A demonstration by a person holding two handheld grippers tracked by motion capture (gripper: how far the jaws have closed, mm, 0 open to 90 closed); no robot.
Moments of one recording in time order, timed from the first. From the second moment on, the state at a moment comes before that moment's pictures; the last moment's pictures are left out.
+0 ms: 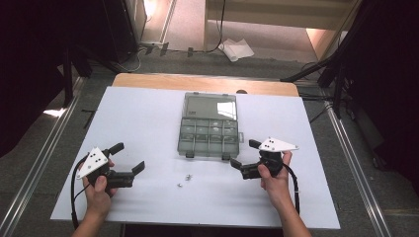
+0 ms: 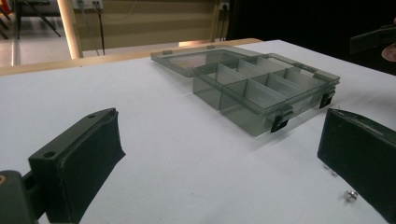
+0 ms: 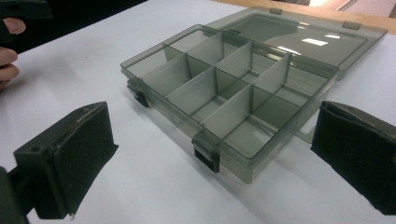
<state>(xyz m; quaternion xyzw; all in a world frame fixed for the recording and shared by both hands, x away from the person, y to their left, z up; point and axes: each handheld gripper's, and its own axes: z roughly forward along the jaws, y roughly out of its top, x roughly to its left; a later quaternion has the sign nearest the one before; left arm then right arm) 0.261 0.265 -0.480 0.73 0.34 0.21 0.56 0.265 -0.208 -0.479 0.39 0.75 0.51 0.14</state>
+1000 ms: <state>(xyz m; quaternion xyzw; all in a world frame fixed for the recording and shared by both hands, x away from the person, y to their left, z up) 0.248 0.277 -0.483 0.72 0.34 0.22 0.56 0.271 -0.151 -0.446 0.29 0.85 0.44 0.08</state>
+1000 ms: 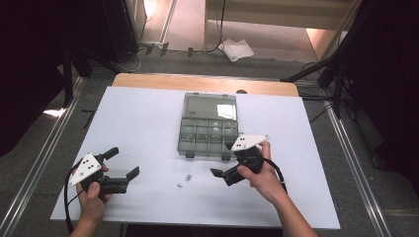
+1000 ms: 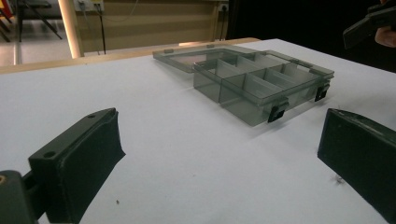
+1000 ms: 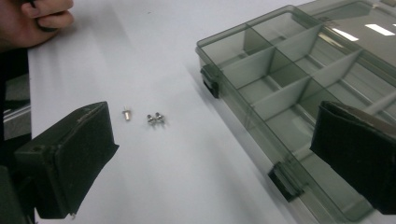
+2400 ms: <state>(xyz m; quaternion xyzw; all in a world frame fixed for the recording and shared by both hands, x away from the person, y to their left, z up) 0.250 0.274 -0.487 0.73 0.33 0.21 0.57 0.298 -0.066 -0.456 0.18 0.94 0.30 0.00</state>
